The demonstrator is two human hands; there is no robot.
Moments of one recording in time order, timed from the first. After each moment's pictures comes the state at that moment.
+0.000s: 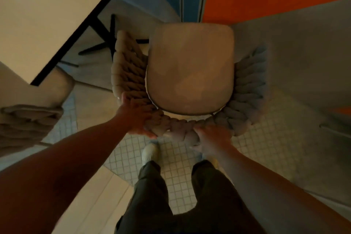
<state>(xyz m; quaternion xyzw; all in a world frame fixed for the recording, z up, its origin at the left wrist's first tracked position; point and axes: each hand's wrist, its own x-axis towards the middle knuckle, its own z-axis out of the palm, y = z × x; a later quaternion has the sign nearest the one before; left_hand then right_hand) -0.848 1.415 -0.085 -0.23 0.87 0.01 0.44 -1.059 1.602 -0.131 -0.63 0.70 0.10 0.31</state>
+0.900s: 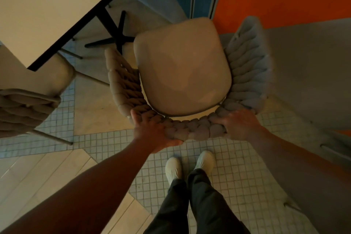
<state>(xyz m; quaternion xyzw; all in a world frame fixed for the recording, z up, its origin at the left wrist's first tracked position) -0.886 1.502 -0.125 -0.44 0.83 0.11 0.34 -1.179 1.580 -0.150 -0.75 0.60 0.19 0.17</state>
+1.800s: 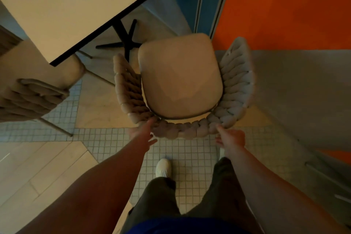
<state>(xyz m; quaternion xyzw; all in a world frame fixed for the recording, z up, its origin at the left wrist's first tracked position) -0.910 1.527 -0.079 -0.79 0.08 0.57 -0.22 -1.158 1.610 -0.086 0.03 0.83 -0.28 0.48</state>
